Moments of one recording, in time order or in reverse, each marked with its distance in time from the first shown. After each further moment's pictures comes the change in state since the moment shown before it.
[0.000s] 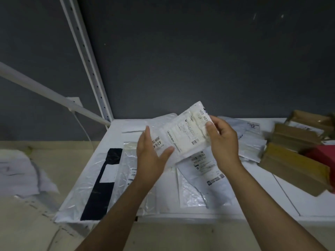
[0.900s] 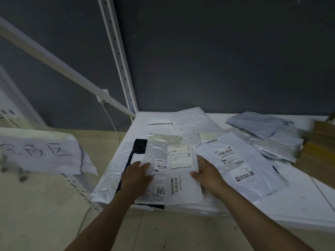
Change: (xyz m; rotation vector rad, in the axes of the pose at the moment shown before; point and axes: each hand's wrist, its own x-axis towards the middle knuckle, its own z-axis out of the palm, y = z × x) left_hand -0.020 -0.123 -0.078 0.786 -0.308 -0.185; right_hand -0.072 0.085 0.070 -0.405 -0.629 0.344
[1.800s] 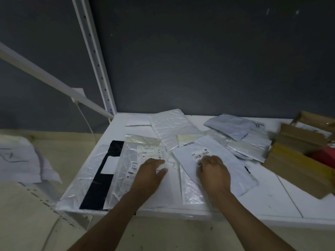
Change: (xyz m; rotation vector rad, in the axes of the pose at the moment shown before) left_hand -0.006 0.099 0.014 -0.465 0.094 0.283; right_hand 0.001 0.048 -0.057 -0.866 0.456 -0.103
